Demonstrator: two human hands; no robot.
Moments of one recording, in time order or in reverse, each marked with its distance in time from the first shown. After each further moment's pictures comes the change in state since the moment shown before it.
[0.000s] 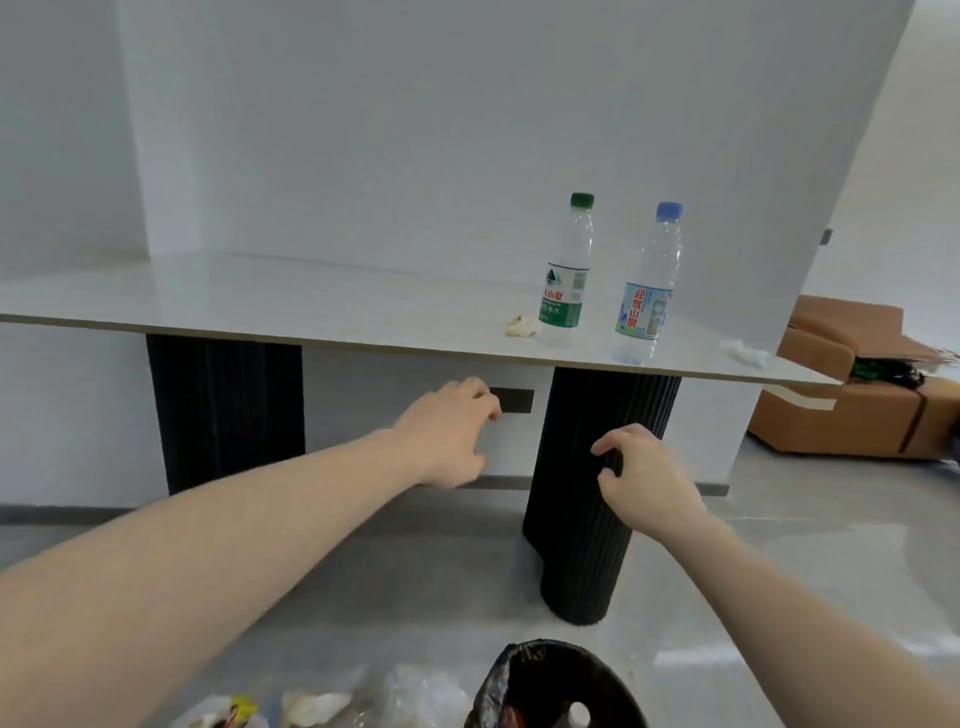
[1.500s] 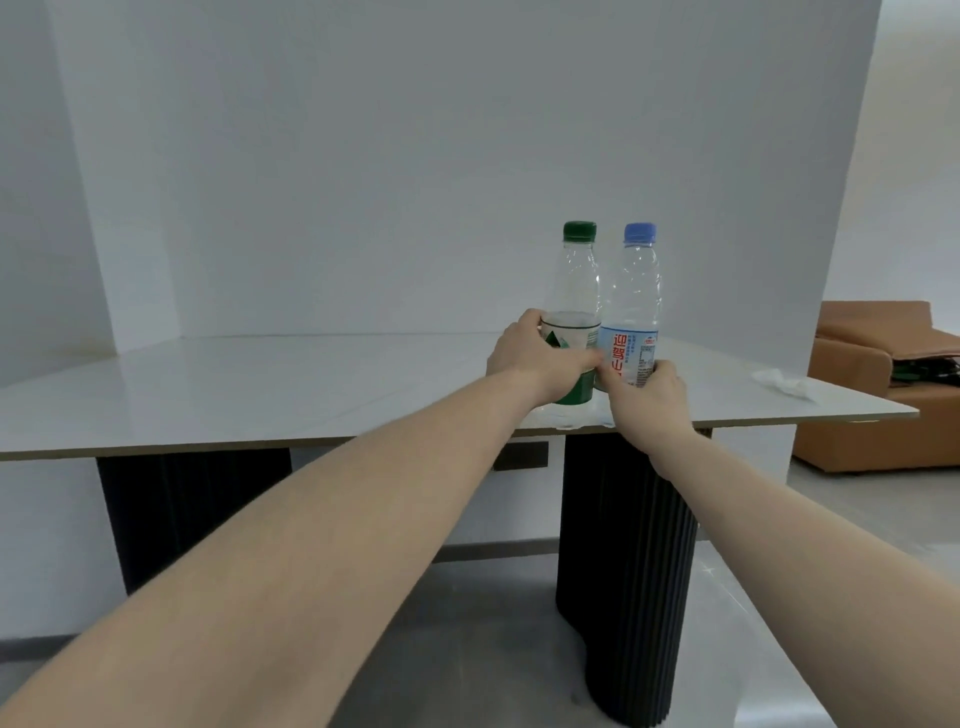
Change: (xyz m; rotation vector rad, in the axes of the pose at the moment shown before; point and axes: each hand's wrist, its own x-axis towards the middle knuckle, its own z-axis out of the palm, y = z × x) left_hand 0.188 0.038 -0.046 -0.819 0.393 -0.306; right_hand 0.171 -0.019 -0.023 0.727 0.374 0.333
